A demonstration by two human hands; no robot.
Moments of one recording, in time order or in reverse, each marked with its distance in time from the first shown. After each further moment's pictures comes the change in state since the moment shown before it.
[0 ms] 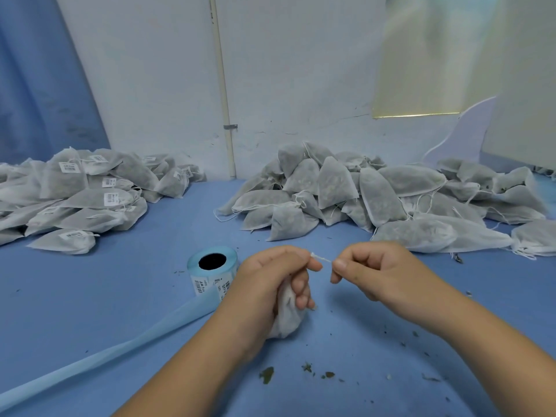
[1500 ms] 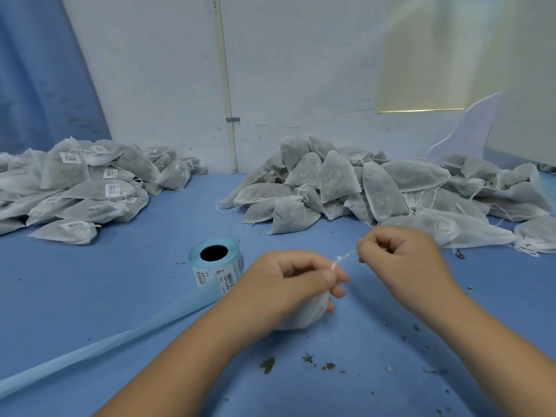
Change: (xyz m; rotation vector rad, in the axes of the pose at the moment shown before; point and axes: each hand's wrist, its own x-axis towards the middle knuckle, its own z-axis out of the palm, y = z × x) left_hand -0.009 0.007 -0.005 0.393 -0.209 -0.005; right_hand 0.007 0.017 0.002 -0.169 0.446 -0.071
